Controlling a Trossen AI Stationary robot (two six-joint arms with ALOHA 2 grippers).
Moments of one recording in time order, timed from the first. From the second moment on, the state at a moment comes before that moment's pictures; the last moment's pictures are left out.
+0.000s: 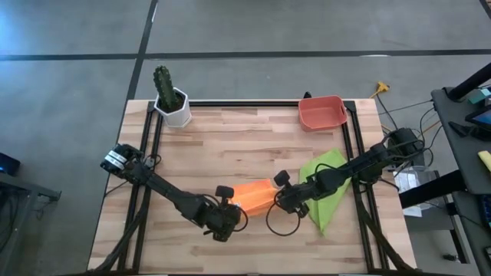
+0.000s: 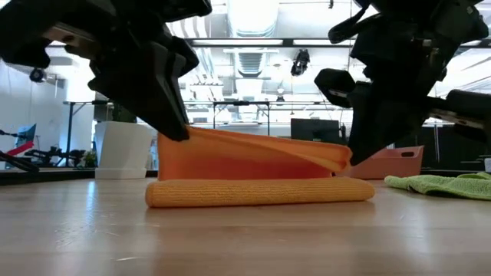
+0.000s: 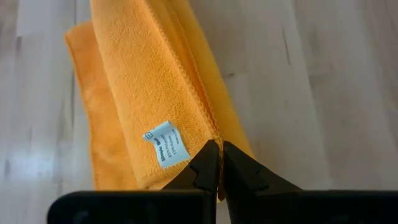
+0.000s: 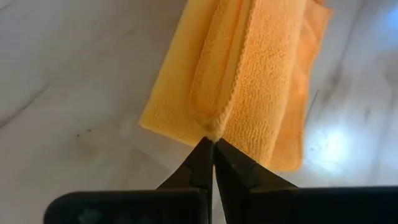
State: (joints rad) left arm -0.53 1.80 1.20 -0.47 -0.38 -0.28; right arm 0.36 1.58 0.75 -0.16 0.19 -0.43
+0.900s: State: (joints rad) left arm -0.54 1.82 1.19 -0.40 -0.34 -0.28; right arm 0.39 1.58 0.74 -0.13 0.21 -0.36
